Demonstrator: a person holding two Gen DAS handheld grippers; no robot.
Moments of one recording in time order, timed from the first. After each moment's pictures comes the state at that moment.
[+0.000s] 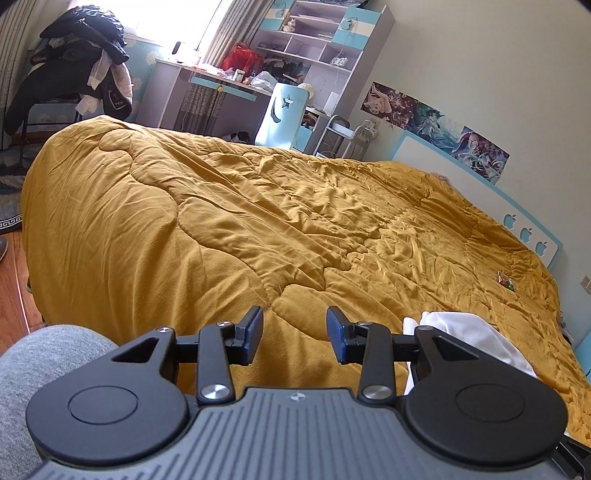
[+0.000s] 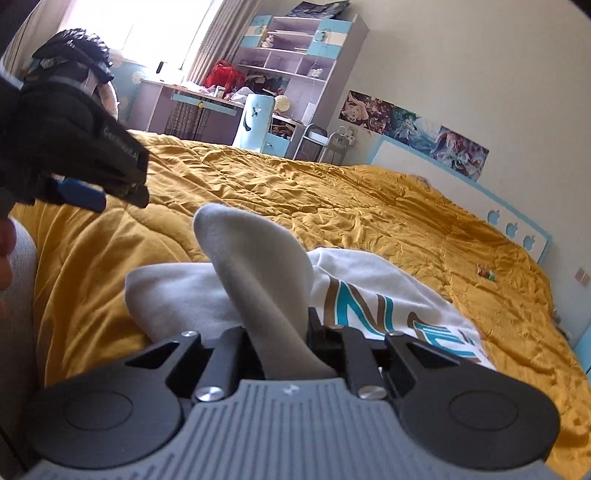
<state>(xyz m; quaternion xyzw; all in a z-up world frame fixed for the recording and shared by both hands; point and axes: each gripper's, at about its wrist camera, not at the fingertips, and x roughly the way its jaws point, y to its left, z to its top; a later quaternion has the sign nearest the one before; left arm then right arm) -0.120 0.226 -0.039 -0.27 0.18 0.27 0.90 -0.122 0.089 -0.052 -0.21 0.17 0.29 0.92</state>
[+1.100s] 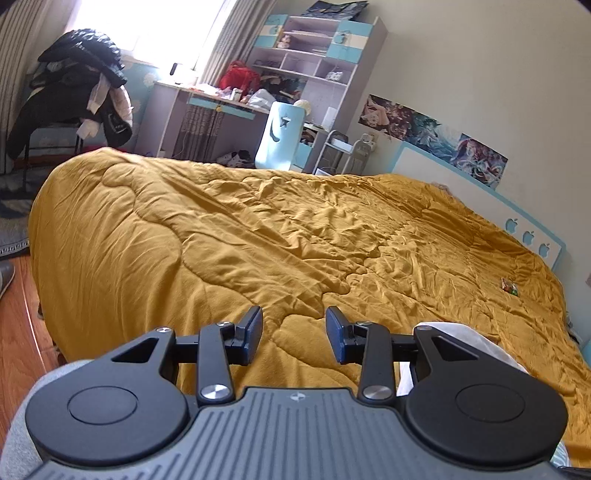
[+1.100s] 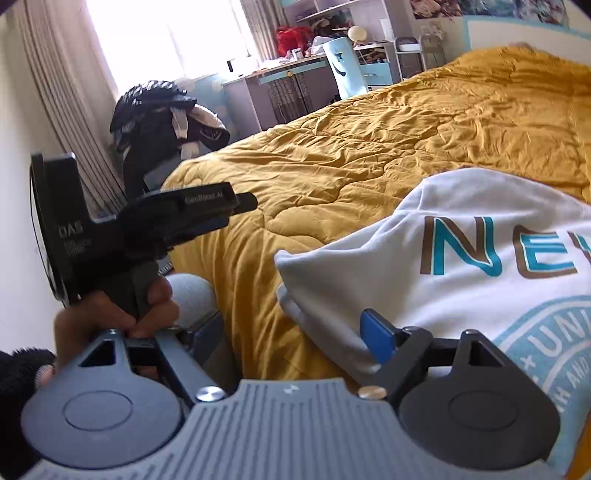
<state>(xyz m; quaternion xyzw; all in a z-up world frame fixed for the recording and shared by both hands) -0.123 0.220 -0.007 -0.22 0.16 0.28 0.92 -0.089 0.042 0.004 0.00 0.39 0.49 0.78</state>
